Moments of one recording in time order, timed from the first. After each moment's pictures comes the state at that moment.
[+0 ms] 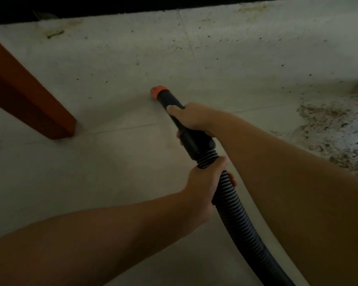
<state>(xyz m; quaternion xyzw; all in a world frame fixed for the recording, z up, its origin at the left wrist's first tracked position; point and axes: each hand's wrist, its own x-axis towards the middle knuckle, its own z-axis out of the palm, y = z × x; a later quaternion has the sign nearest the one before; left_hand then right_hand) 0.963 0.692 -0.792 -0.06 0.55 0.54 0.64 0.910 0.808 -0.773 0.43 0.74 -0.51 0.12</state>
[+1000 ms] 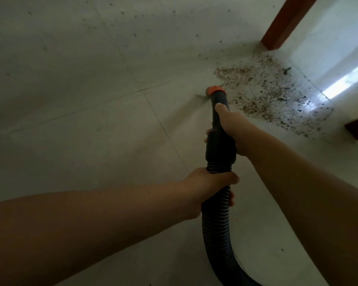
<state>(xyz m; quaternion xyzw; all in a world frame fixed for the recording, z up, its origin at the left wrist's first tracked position) 1.078 0.667 -0.778 0.18 0.54 0.27 0.78 1.137 0.794 -0.776 0.71 0.42 -0.55 -0.13</state>
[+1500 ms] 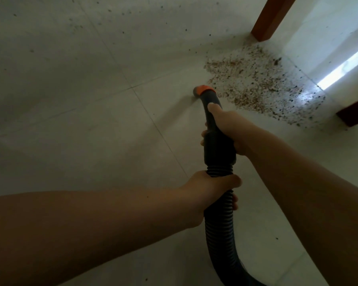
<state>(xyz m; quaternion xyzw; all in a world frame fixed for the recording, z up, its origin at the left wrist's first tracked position) 1.099 0.653 -0.772 0.17 0.53 0.27 0.79 1.157 0.776 -0.769 0.68 0.41 -0.59 -0.13</state>
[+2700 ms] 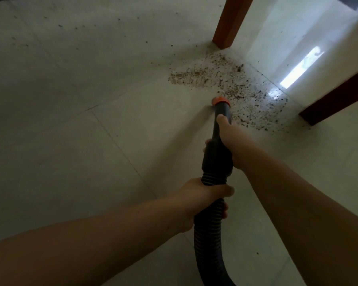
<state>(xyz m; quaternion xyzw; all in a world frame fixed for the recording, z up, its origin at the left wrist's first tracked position) 1.134 0.703 -0.787 0.25 0.52 0.20 0.79 1.225 0.817 -0.791 0.78 0.32 -0.50 -0.20</state>
